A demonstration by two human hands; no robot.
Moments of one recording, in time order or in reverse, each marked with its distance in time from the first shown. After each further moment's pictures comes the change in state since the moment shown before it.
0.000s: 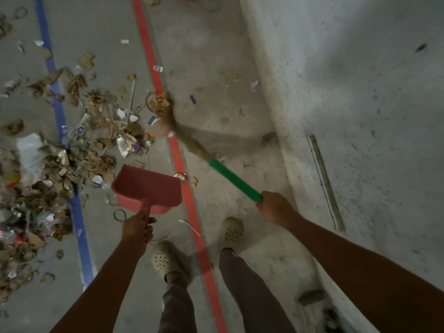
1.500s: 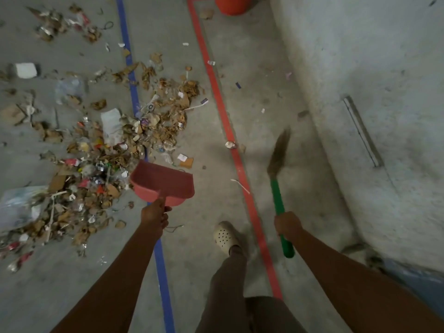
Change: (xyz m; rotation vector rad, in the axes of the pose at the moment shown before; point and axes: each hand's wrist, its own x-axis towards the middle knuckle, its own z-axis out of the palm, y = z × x) left_hand -0.048 -0.111 -0.376 -0.030 -0.075 0.103; right_hand -0.299 -0.152 0.301 0.453 0.039 0.375
